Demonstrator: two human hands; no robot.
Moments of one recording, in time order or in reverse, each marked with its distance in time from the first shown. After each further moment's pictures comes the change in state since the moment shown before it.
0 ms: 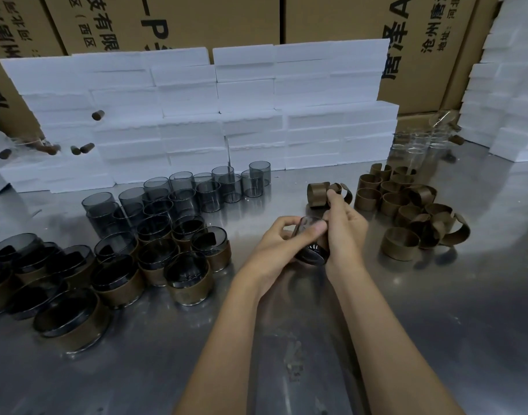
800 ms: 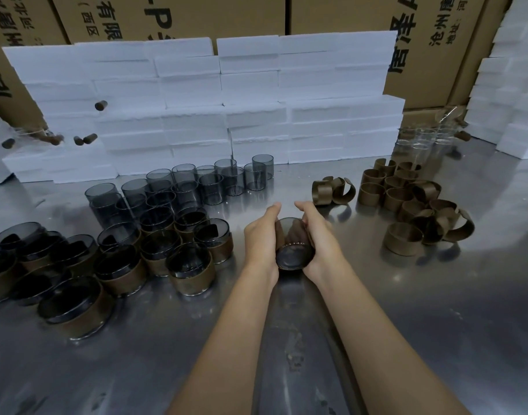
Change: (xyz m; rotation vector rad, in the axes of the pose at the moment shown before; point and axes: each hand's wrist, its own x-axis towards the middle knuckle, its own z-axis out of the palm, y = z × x) left_hand 0.008 0.000 0.002 -0.291 0.473 -0.013; right_hand -0.010 0.023 0.014 0.111 -0.252 0.421
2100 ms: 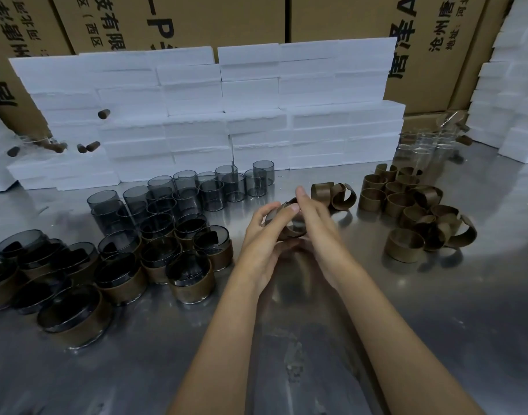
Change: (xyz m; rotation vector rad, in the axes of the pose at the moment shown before) left_hand 0.001 0.008 -0.009 -0.070 -0.326 0.081; right_hand -0.005 -0.017 -0.008 -0.468 -0.167 -0.257
